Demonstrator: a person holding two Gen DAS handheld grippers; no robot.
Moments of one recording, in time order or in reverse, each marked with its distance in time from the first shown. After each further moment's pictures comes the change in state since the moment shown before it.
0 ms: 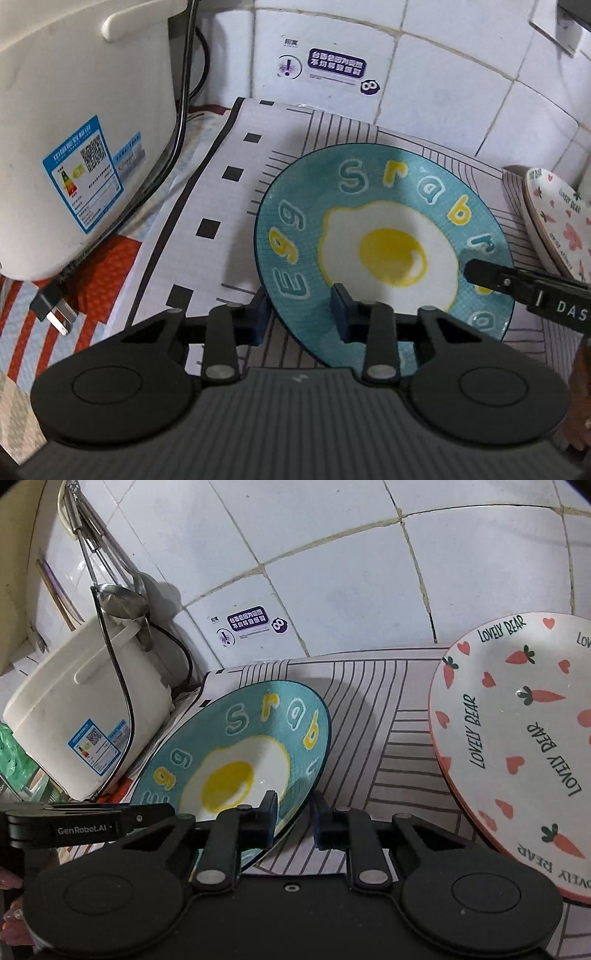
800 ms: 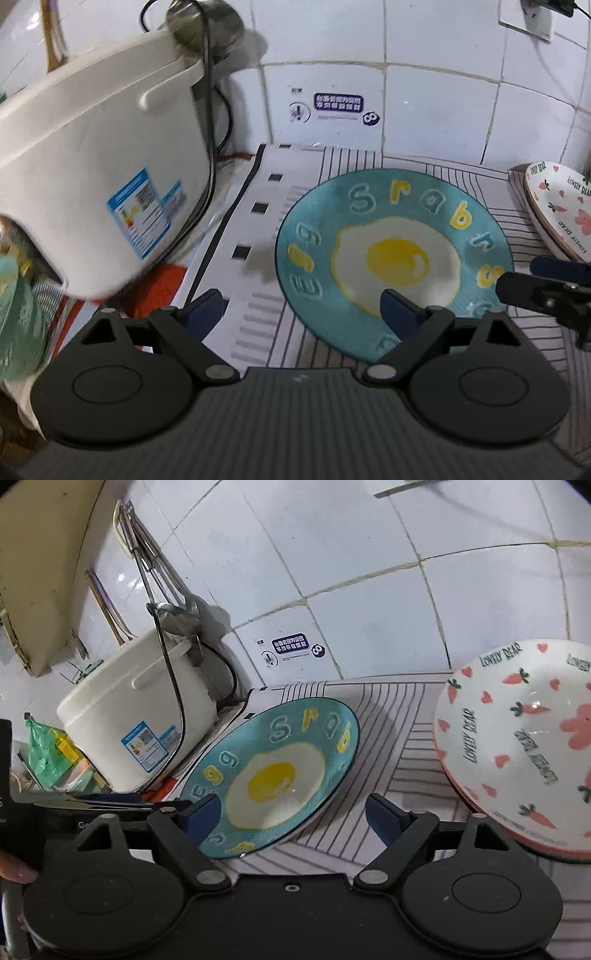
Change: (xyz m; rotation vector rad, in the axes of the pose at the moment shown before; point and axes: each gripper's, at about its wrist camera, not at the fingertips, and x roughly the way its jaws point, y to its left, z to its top) left arm -0.038 -0.031 -0.018 0.110 -0.147 0.178; right arm -0.043 0.011 -0.016 -0.069 -0.091 0.081
